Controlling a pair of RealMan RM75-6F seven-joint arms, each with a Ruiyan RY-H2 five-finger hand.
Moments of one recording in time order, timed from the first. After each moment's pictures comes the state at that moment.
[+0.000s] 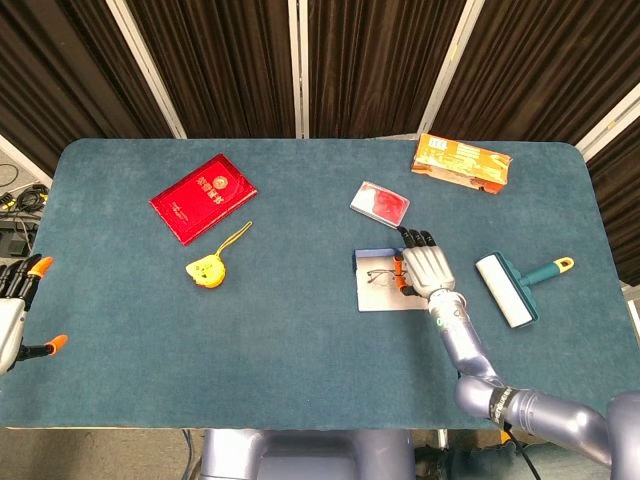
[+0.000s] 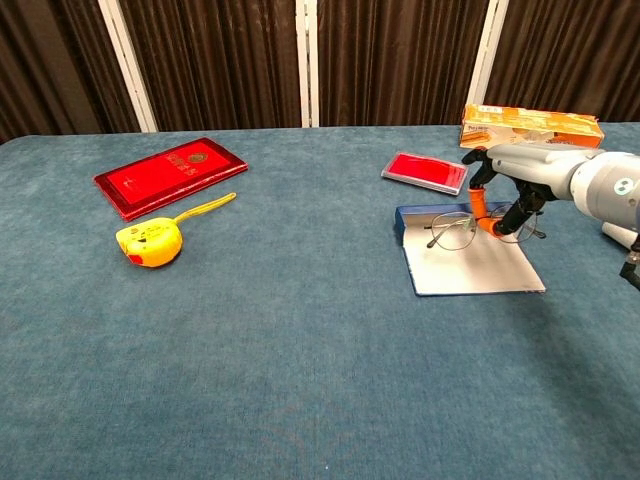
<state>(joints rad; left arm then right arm) -0.16 -0.91 -0.07 -1.93 1.31 1.37 0.19 0.76 -1.57 0.25 -1.37 -0.83 0.89 -0.50</state>
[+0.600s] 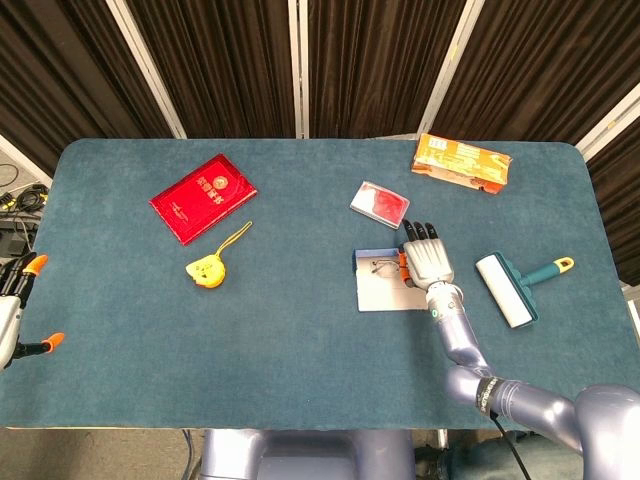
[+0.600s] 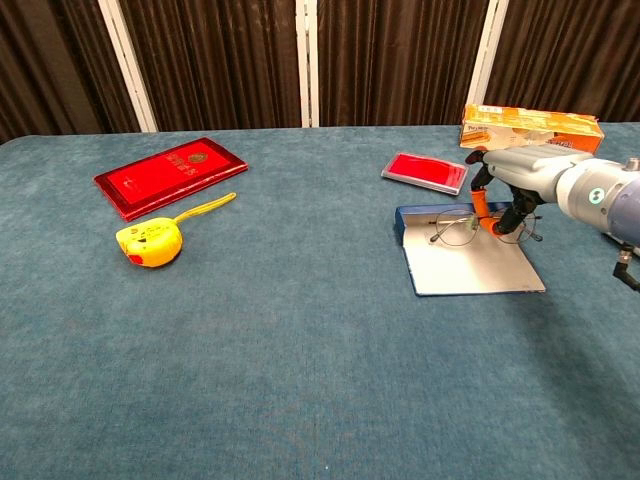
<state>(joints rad) -0.16 -0.91 -0.08 -1.92 1.28 1.36 0.18 0.81 -1.66 0.23 -1.19 -0.82 0.91 -0.54</state>
